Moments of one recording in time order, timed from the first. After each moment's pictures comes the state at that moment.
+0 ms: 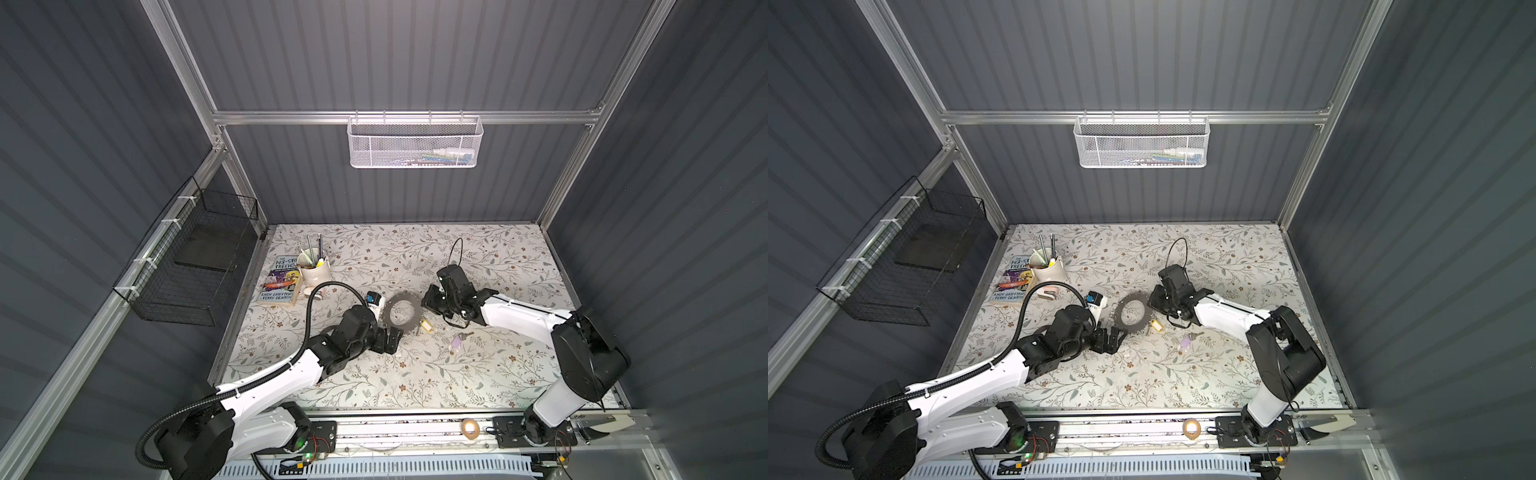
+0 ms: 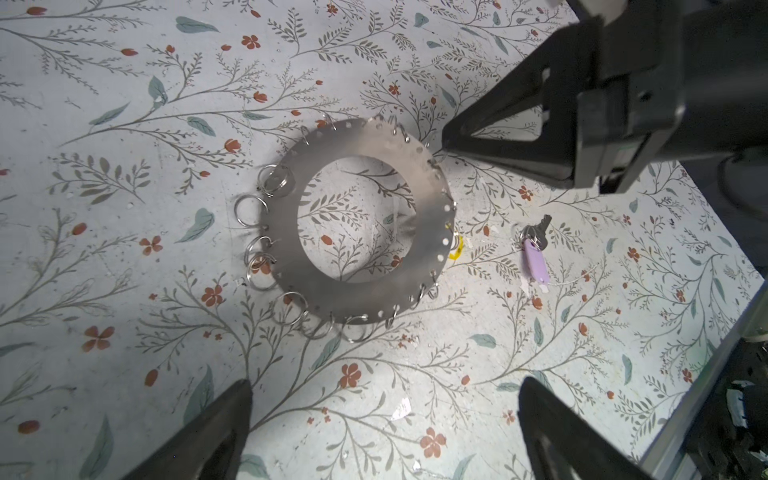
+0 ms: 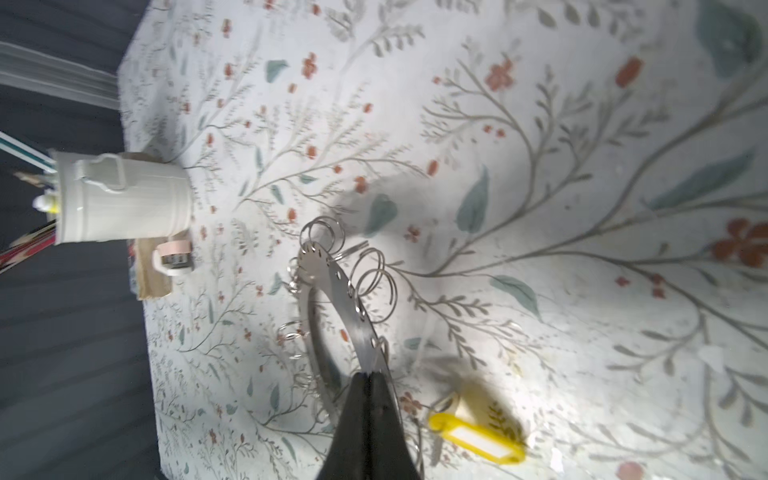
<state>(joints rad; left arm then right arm) -0.81 1.13 0.58 -0.11 -0.01 -0.42 0.61 1.62 0.98 -0.13 -0.13 0.89</state>
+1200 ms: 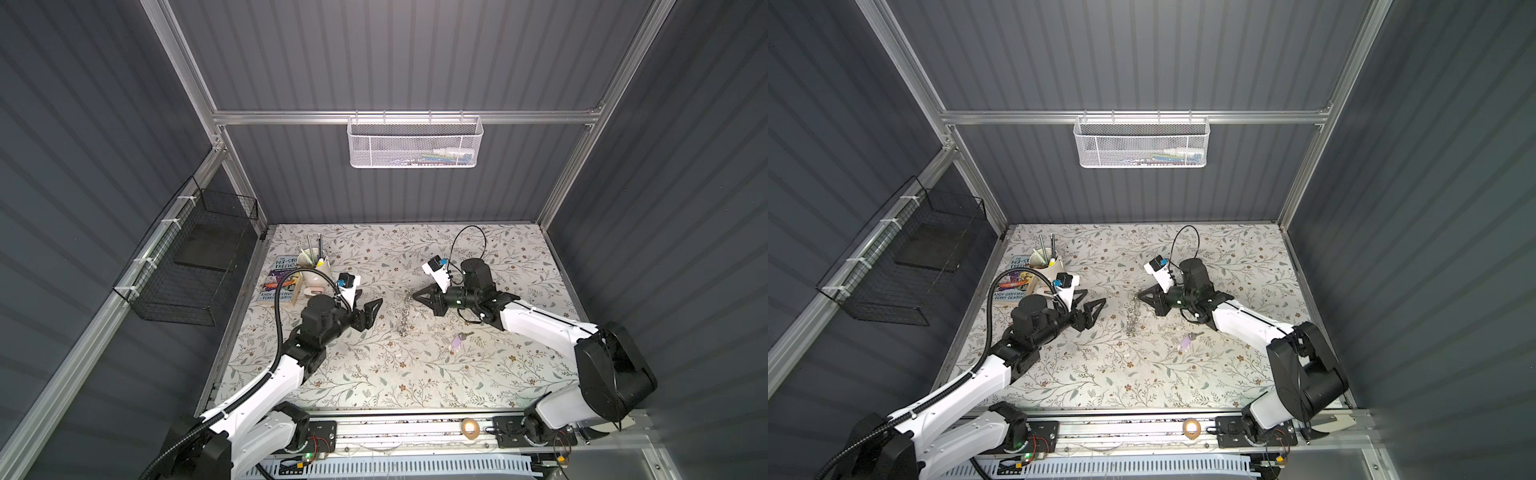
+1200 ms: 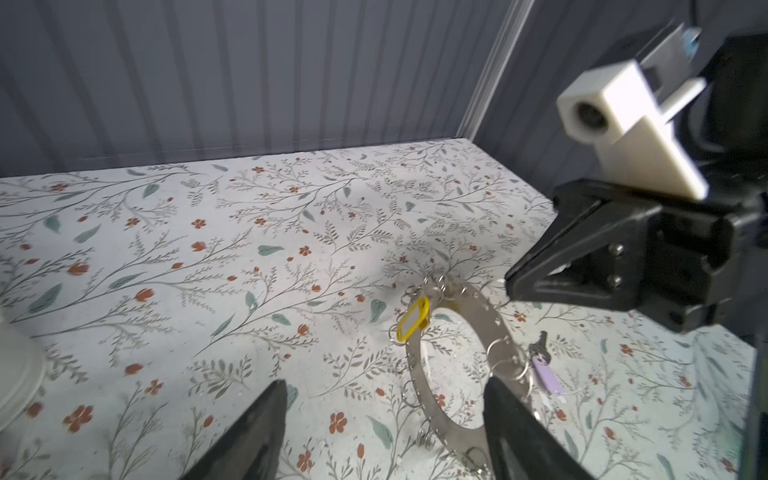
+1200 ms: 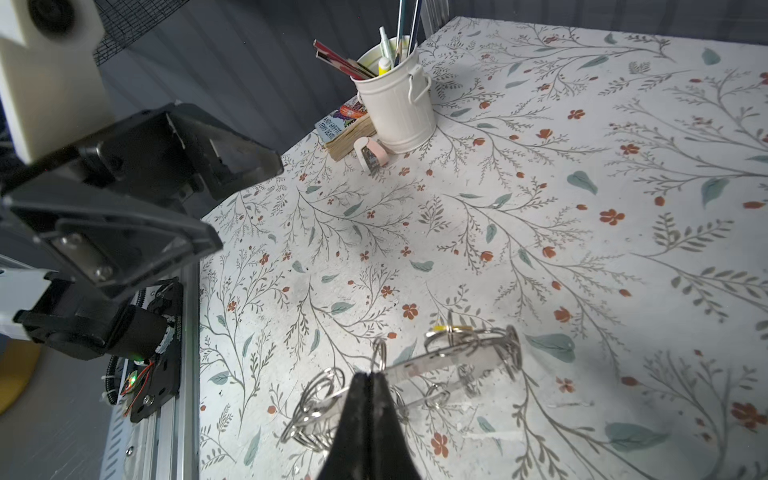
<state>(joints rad) -0.45 1.03 0.49 0.29 0.31 -0.16 0.51 1.50 0.84 0.15 -0.68 0.09</state>
